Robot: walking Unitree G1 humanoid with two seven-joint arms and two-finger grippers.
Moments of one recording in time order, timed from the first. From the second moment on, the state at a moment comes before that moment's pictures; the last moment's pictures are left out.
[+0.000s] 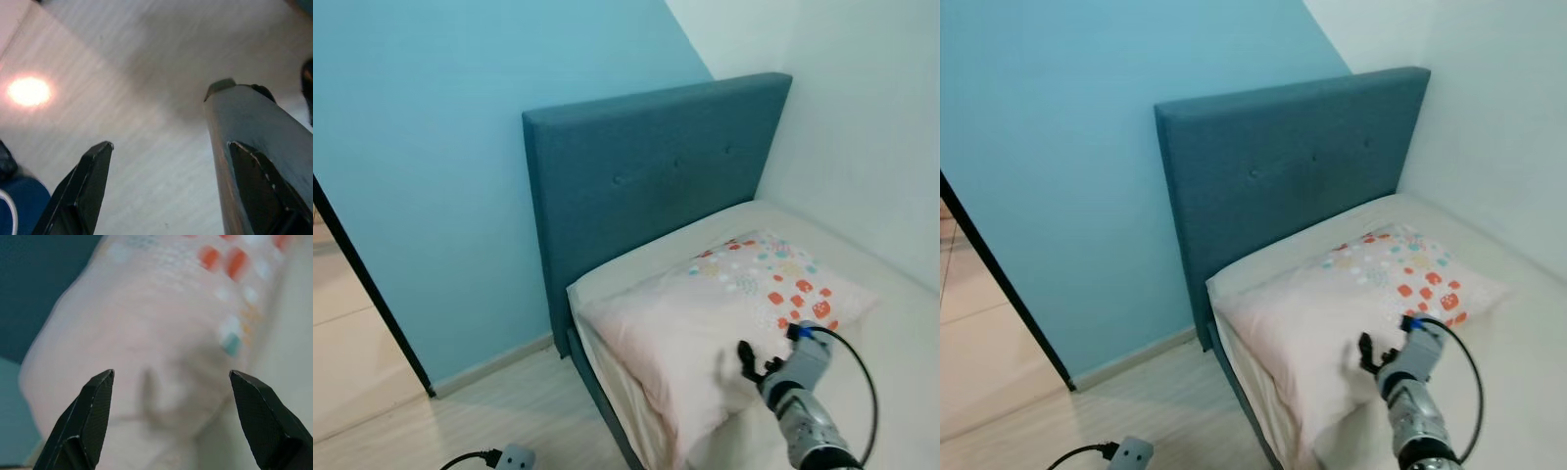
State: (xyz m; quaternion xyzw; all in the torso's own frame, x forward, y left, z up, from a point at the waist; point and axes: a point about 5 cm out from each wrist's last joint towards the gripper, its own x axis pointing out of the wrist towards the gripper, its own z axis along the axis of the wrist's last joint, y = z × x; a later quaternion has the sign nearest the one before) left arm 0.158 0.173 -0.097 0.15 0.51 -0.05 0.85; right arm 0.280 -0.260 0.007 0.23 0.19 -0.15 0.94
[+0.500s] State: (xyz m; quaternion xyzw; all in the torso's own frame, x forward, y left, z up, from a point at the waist) left arm 0.205 0.287 -0.040 0.13 0.36 0.15 0.91; right arm 0.278 -0.274 0.015 0.39 0.10 -0.15 0.90
